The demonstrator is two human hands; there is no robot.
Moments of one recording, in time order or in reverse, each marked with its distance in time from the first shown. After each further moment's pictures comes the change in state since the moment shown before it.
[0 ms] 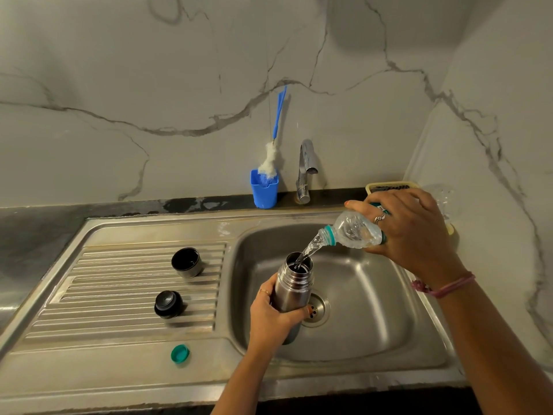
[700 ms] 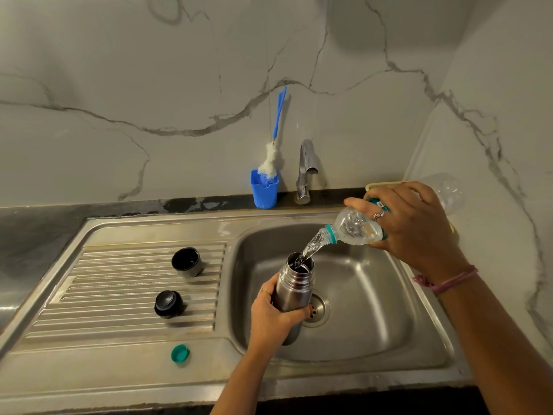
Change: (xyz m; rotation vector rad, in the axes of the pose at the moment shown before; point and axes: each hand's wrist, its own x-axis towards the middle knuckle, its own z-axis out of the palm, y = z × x) left_hand 0.001 -0.001 0.001 -0.003 -0.016 0.005; right_hand 0.006 0.007 0.000 -0.058 0.038 -0.062
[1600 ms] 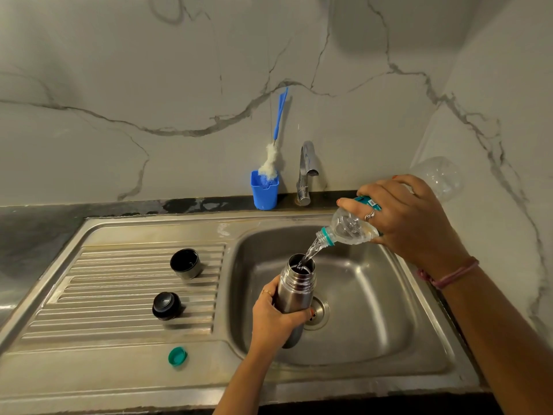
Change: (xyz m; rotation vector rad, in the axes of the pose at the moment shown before) left_hand 0.004 -0.003 0.005 0.005 0.003 -0.025; right_hand 0.018 0.005 -0.006 -0.079 0.067 -0.163
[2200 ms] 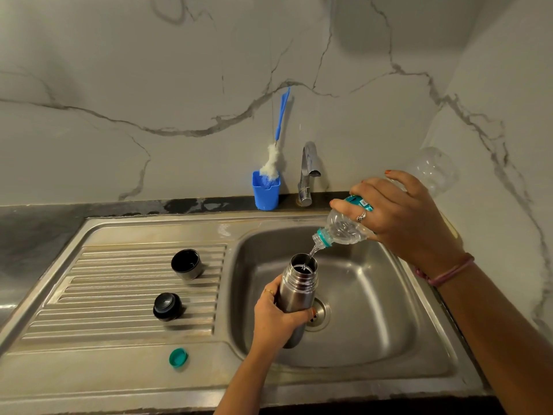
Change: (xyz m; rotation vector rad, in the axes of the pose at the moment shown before) left_hand 0.004 0.000 0.000 -0.007 -0.020 -0.013; right_hand 0.014 -0.004 -0.001 -0.111 0.053 -0.079
